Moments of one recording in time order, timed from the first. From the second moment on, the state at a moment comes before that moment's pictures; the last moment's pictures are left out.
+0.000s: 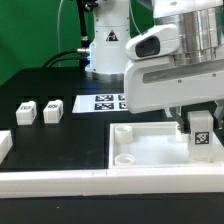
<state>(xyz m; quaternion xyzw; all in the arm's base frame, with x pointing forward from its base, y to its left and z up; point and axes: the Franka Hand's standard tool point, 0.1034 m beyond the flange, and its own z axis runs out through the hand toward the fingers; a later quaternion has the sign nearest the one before) 0.622 0.113 0.073 -0.99 0.11 -0.05 0.08</state>
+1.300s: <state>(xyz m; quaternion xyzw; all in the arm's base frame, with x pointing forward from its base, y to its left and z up) 0.618 0.124 0.069 -0.75 0.65 0.02 0.13</state>
